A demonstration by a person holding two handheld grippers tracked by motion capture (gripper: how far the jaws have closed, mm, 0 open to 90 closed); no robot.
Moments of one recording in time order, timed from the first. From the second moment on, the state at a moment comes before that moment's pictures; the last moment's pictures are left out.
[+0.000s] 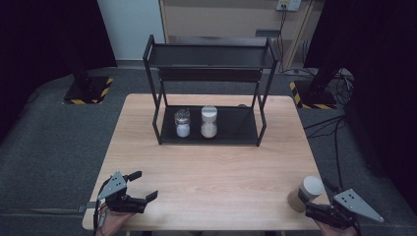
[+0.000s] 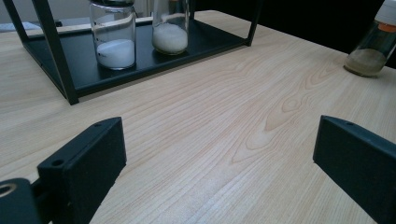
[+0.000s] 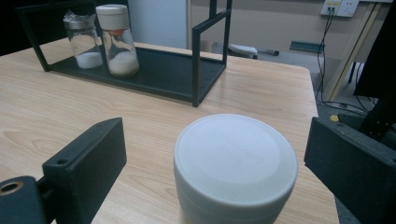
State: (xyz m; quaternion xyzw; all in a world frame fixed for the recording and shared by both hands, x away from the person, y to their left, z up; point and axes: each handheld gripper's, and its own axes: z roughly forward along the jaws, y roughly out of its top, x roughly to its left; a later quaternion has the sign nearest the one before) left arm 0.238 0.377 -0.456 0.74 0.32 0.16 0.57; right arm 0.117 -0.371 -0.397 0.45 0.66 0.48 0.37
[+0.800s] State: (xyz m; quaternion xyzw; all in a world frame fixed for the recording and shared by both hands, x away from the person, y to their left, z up) left arm 0.239 0.376 -0.455 0.74 0.31 0.15 0.57; right arm 0.115 -0.373 -0.402 0.45 0.66 0.48 0.37
